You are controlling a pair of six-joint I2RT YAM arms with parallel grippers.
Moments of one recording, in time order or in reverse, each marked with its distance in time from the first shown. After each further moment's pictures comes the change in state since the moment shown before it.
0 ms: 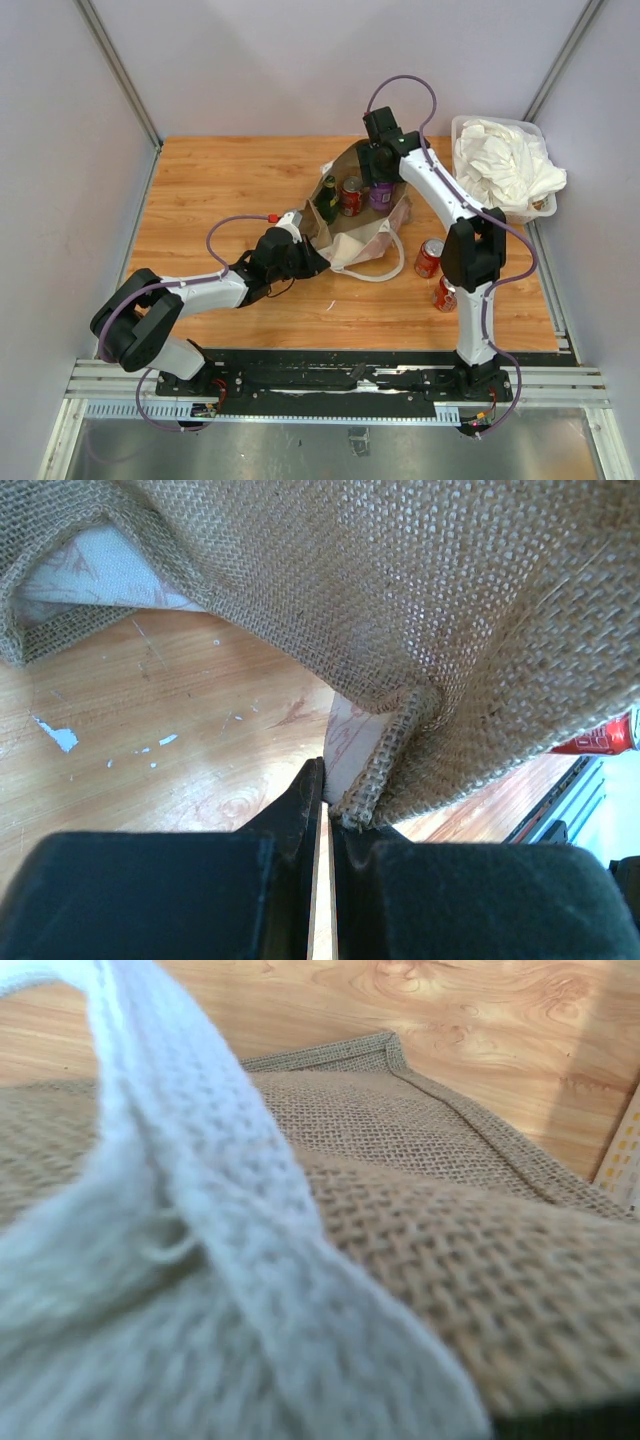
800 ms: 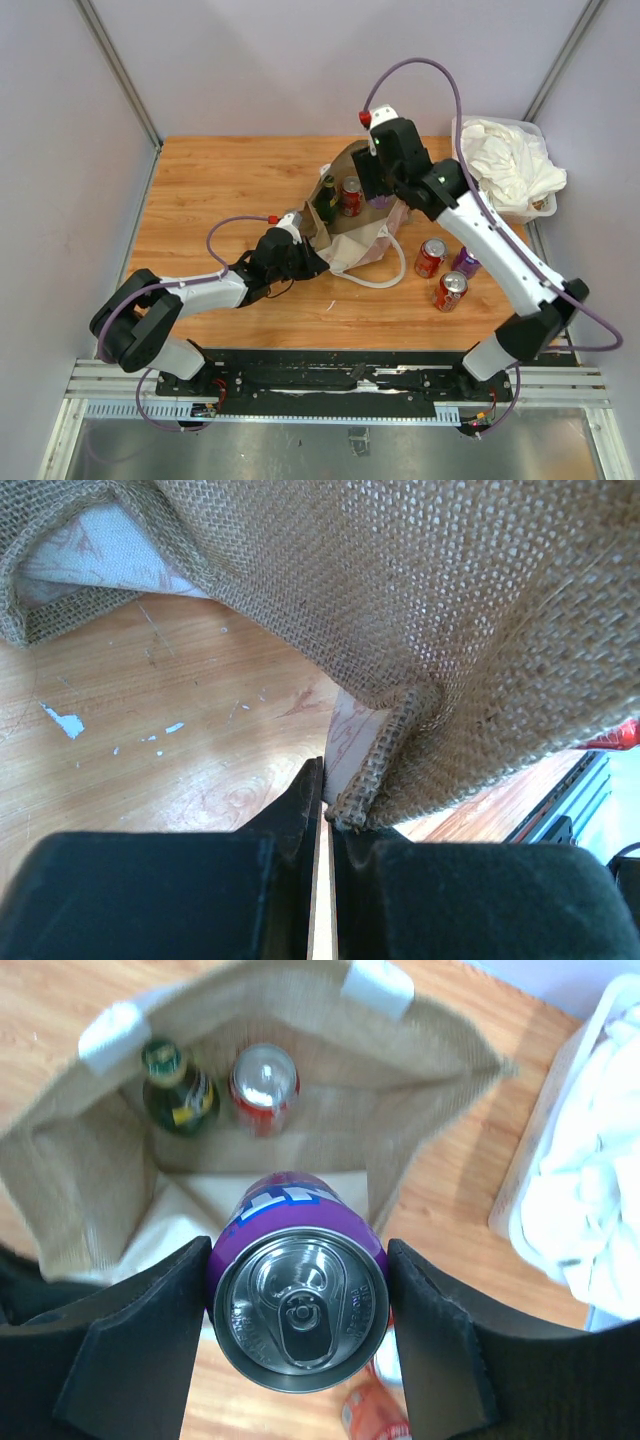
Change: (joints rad) left arm 0.000 -0.002 0.000 -0.027 0.000 0.000; right arm 0.238 -0.510 -0.187 0.000 0.124 -0.100
